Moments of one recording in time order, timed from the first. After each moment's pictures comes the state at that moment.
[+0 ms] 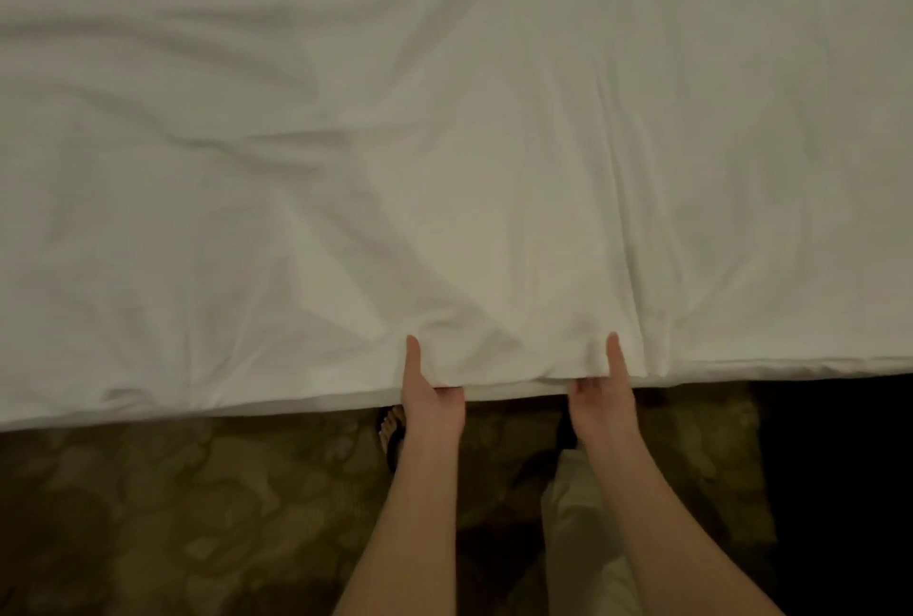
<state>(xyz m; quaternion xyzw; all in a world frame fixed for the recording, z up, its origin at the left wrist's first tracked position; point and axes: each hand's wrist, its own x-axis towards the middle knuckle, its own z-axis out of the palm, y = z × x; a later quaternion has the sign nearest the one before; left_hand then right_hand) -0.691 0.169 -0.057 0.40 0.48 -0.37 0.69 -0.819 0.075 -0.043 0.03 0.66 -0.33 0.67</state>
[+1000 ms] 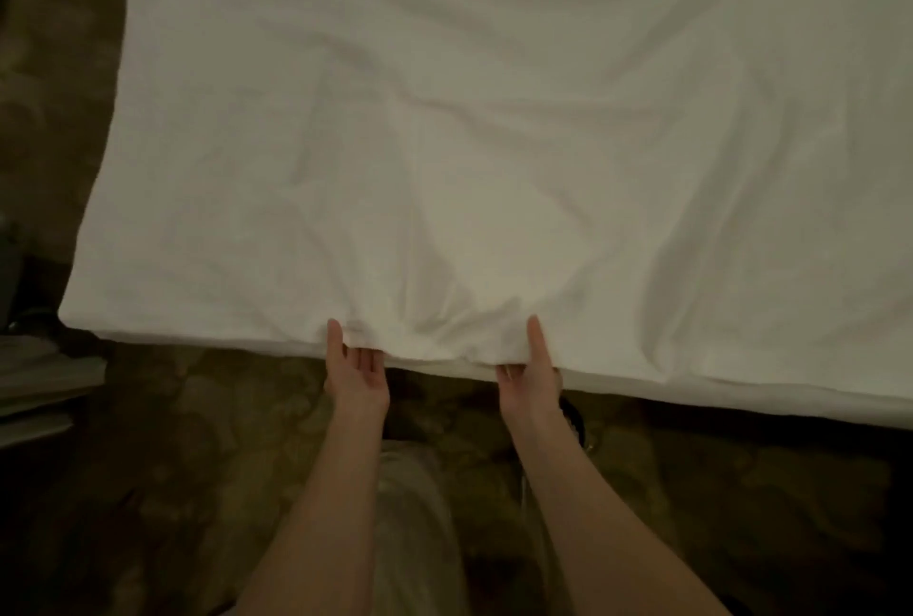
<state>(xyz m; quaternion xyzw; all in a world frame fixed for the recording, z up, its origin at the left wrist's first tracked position) -0.481 0.386 -0.055 0.47 0.47 -0.21 0.72 -0.592 0.272 -0.044 0.02 0.66 -0.21 0.72</state>
